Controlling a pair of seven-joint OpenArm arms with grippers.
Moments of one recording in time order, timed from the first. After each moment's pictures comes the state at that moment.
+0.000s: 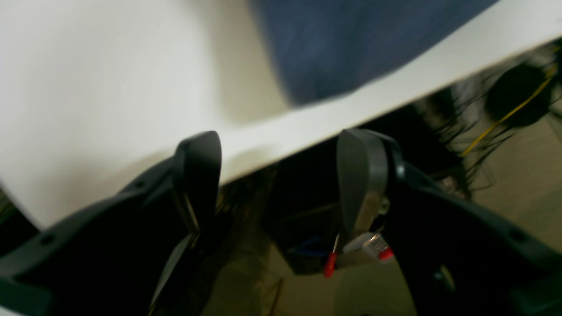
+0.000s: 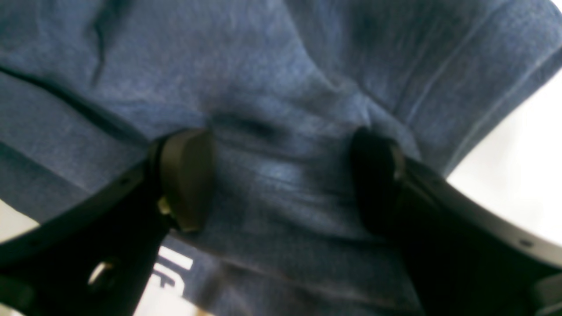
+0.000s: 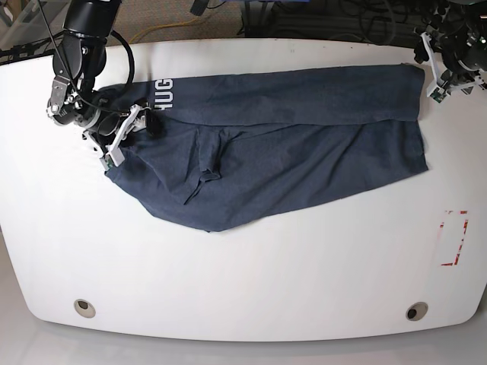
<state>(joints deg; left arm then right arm) 34.0 -27.8 -30.8 114.4 -27.9 -42.8 72.0 -4.6 15.4 19.8 85.7 30.1 41.1 -61.0</state>
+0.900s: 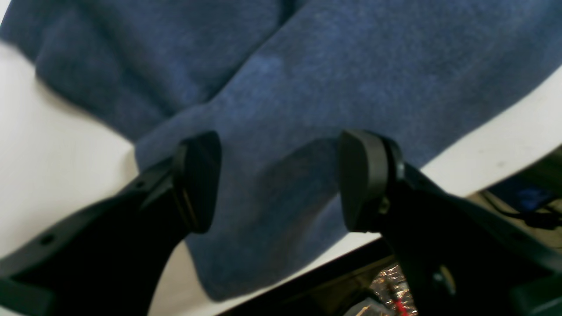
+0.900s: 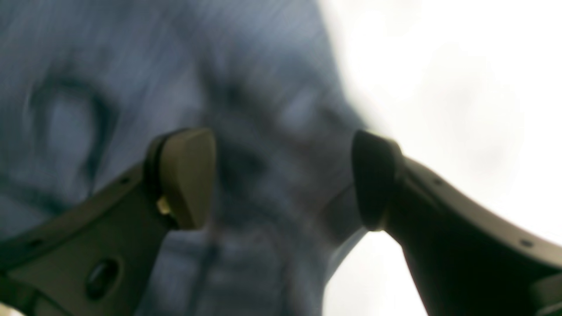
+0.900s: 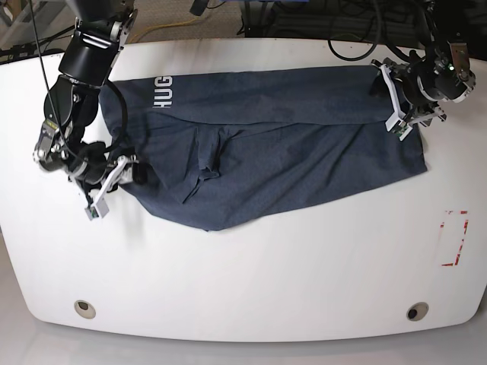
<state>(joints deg) 18.4 -17.9 -19.6 111.8 -24.4 -42.8 72.4 14.3 14.7 23.4 76.8 27.5 40.4 -67.3</state>
